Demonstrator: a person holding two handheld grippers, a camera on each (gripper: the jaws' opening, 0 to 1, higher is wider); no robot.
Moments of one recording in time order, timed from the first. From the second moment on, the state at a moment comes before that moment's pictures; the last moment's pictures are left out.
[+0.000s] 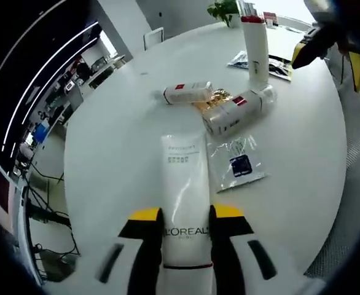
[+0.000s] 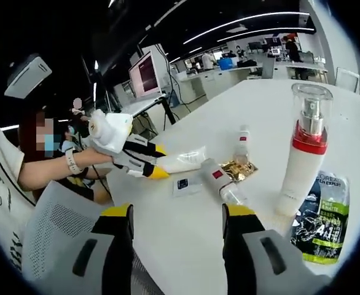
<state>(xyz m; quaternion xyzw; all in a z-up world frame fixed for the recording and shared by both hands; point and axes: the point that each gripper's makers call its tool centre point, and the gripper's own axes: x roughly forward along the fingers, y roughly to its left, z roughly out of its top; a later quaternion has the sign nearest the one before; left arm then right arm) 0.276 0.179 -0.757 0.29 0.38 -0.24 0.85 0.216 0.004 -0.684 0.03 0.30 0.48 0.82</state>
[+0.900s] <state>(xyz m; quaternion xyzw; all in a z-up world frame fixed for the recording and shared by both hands) 0.254 0.115 -0.682 0.21 0.30 -0.29 0.88 0.222 0.006 -0.660 0.14 0.28 0.48 0.82</state>
